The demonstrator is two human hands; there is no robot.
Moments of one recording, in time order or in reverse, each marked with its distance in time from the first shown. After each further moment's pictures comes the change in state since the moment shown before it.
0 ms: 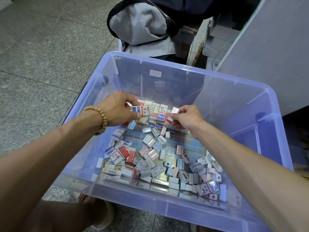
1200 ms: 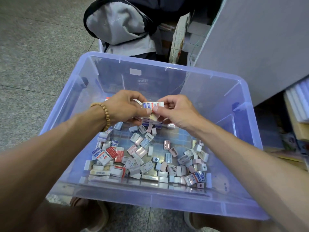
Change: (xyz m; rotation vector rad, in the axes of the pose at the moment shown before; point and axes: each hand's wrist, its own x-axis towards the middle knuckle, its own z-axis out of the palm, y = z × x) left_hand -0.002 0.048 0.026 -0.430 -0.208 -0.037; right_hand -0.062 -0.024 -0.032 -0.005 -0.173 -0.299
